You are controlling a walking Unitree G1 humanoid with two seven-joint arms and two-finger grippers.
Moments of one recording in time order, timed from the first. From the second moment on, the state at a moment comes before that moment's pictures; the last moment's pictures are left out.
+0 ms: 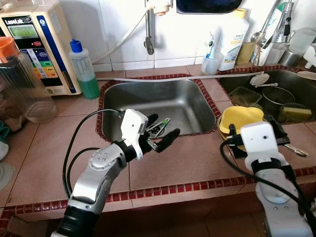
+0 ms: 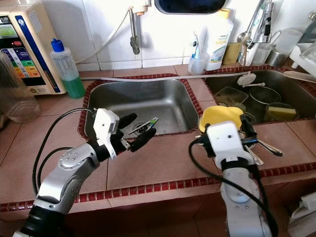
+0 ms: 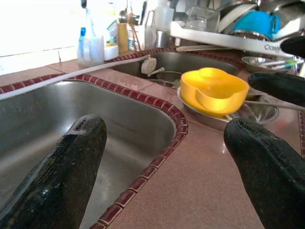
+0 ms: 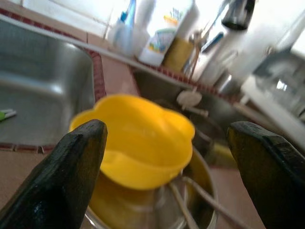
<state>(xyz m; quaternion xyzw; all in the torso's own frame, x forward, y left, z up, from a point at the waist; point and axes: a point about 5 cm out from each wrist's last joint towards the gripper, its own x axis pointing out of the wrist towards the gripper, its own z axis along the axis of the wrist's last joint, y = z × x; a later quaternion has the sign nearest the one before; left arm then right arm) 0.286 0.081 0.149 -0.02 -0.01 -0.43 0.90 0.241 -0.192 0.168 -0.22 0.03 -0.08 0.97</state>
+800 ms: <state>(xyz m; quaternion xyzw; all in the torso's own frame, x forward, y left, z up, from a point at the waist) 0.284 0.079 0.148 0.00 -0.01 -0.43 0.90 0.255 -0.213 0.167 -0.23 0.11 0.01 0.97</state>
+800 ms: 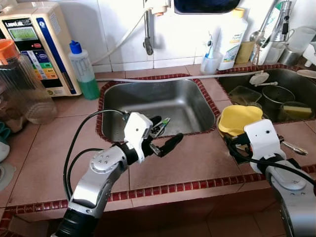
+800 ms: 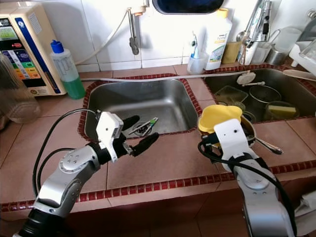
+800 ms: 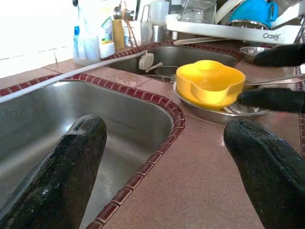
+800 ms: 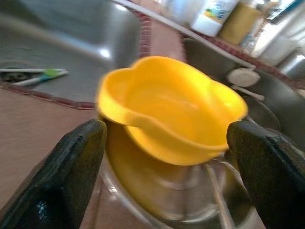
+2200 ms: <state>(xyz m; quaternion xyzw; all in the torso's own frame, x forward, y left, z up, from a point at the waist) 0.282 0.072 0.148 0.00 -0.01 -0.44 0.90 0.223 -0.271 0.153 -0.08 0.17 -0.24 0.95</state>
